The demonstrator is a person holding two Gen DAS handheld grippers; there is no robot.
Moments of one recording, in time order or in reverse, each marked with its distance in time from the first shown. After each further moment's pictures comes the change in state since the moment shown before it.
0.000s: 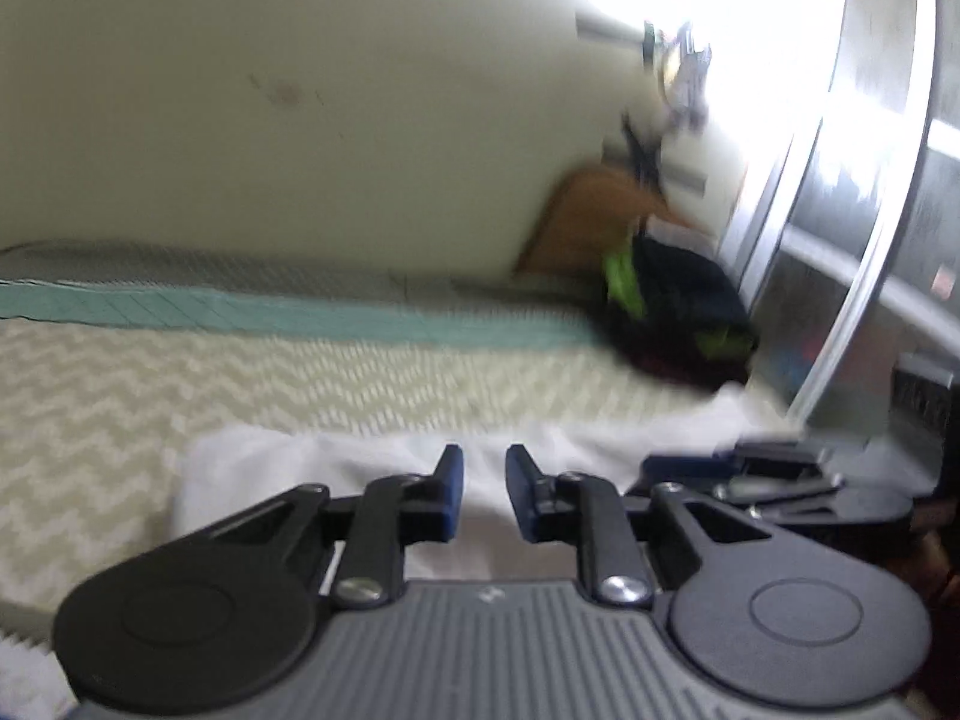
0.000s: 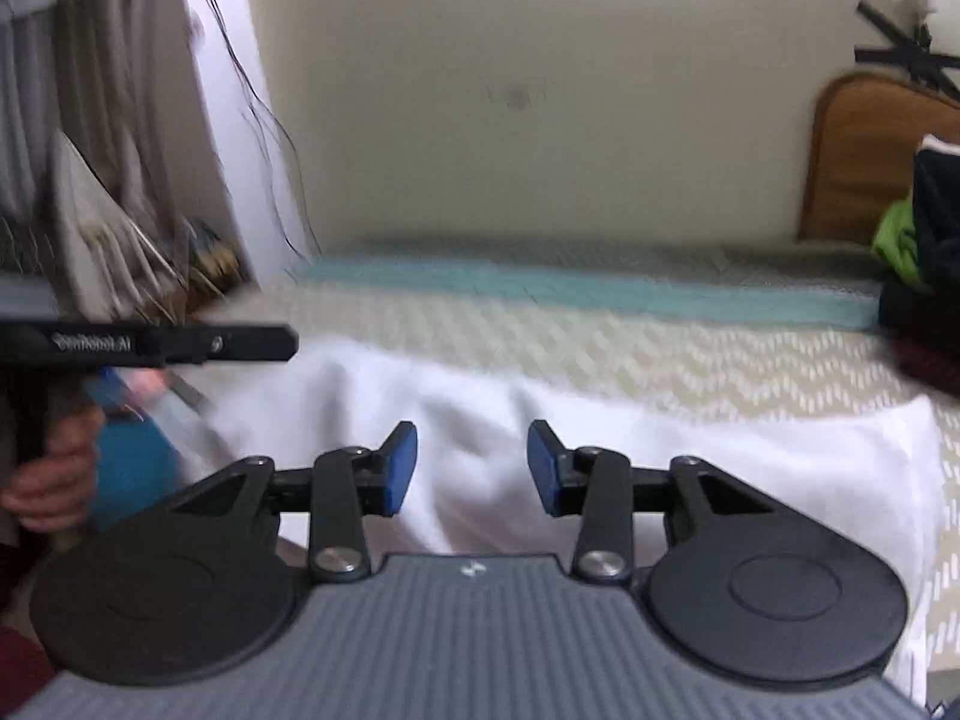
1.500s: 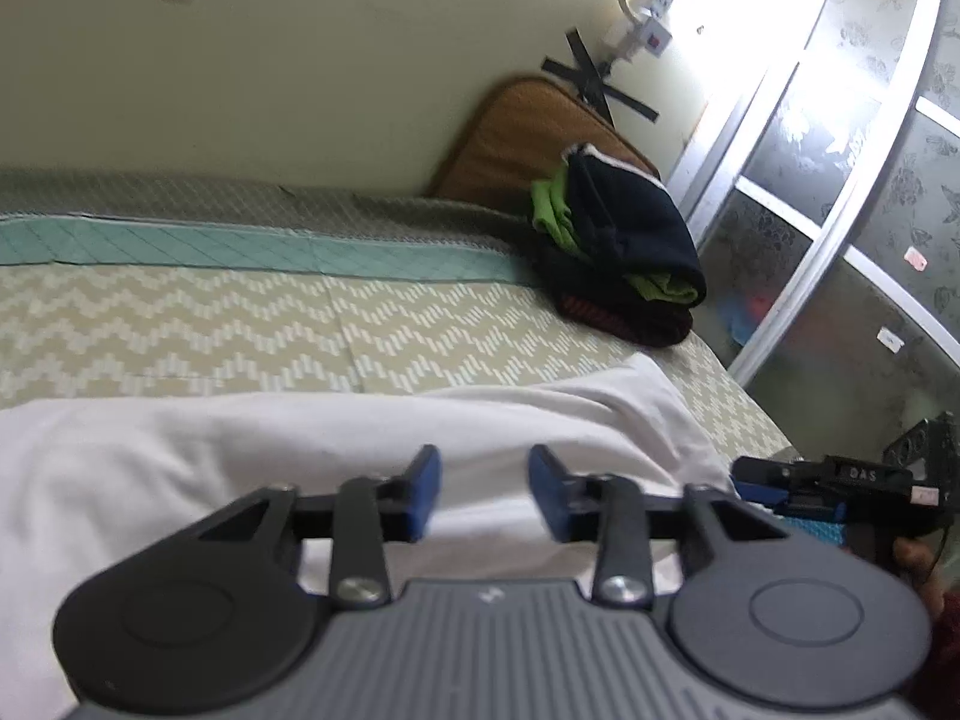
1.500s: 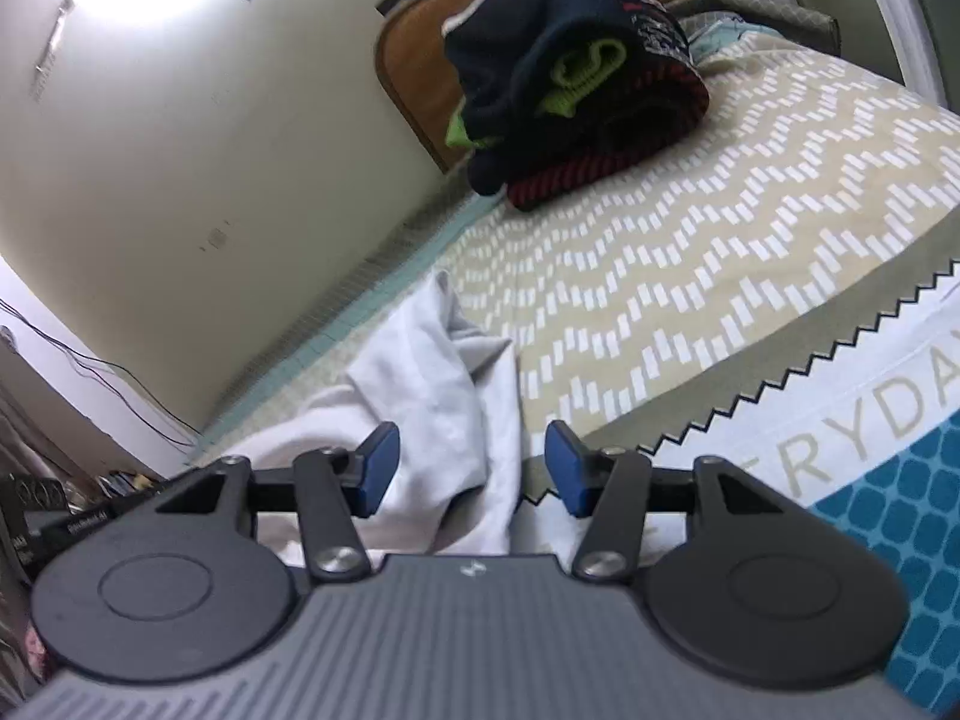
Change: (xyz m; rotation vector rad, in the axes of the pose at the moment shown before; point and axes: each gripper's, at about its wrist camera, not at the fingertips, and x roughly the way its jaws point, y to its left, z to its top) left arm 0.053 -0.033 0.013 -0.049 0.136 -0.177; right arm -0.086 -0.158 -0.083 0.743 -0.080 -0.056
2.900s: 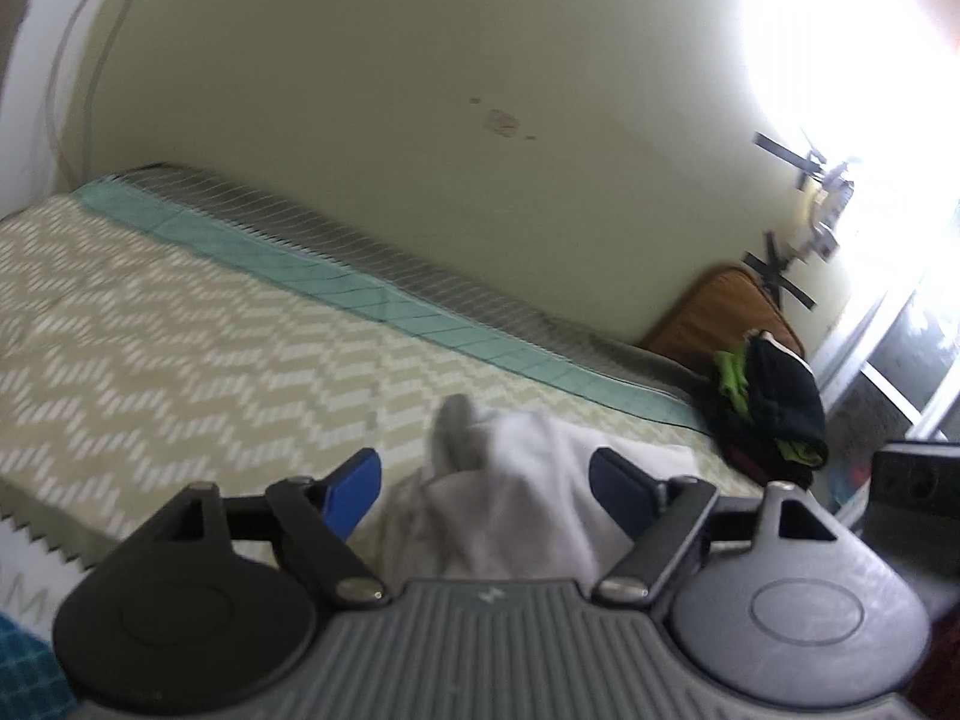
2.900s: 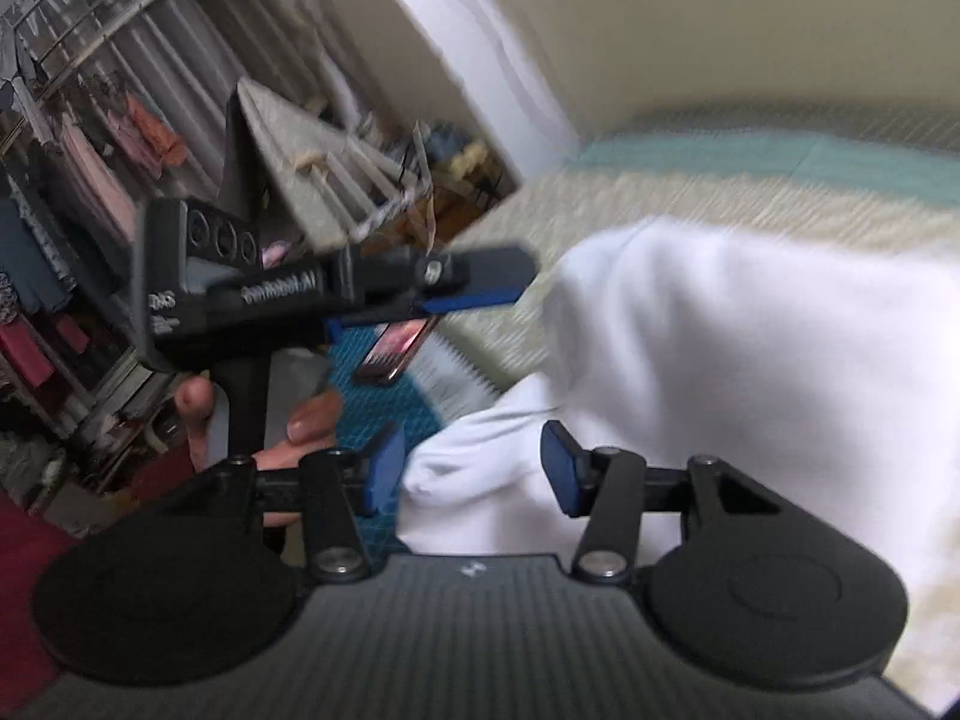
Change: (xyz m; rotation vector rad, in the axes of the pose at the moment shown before) left arm -0.164 0.103 -0.028 -0.246 -0.250 0.236; right arm 0.159 0.276 -0.065 -0.590 0.476 0.603
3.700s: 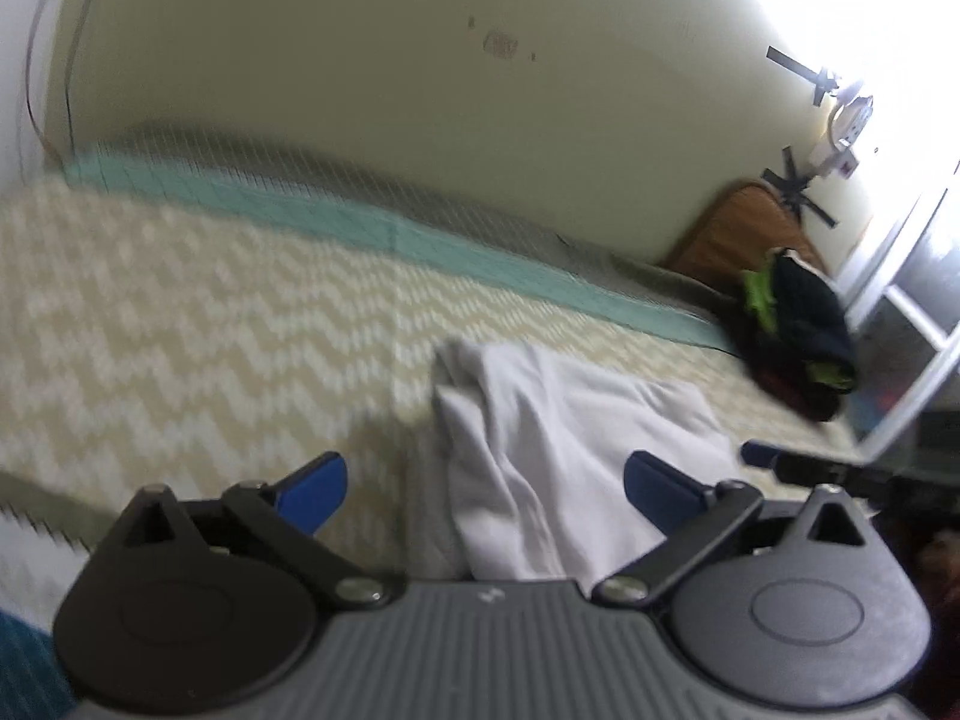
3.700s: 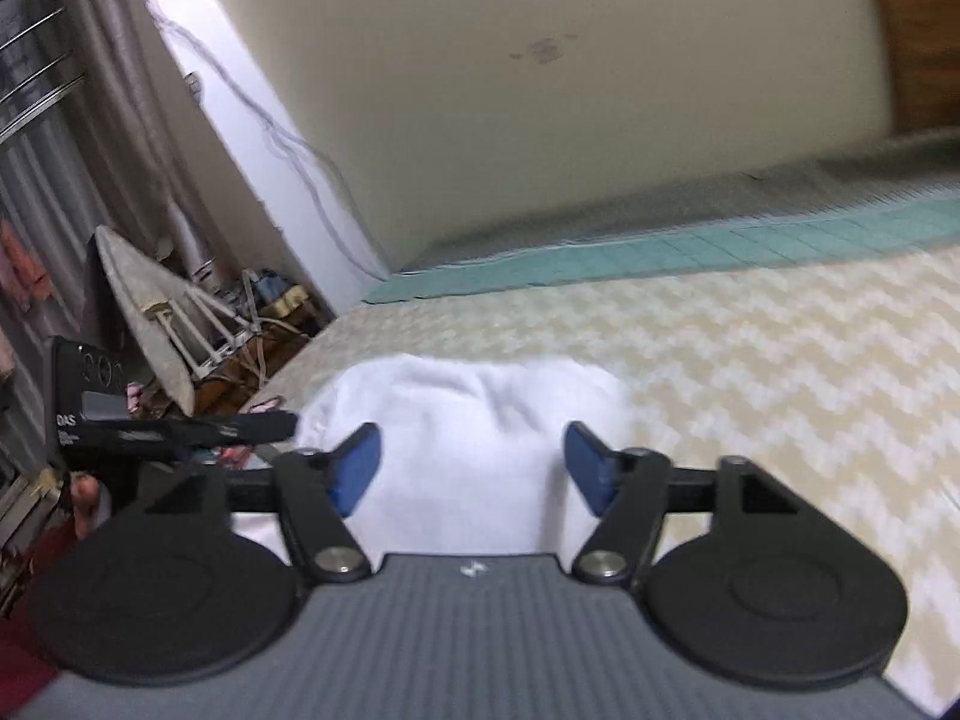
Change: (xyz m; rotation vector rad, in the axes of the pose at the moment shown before) left arm 0.024 0.004 -0.007 0.026 0.175 0.025; right arm -0.082 -0.074 -0.044 0.155 -0.206 -0.267
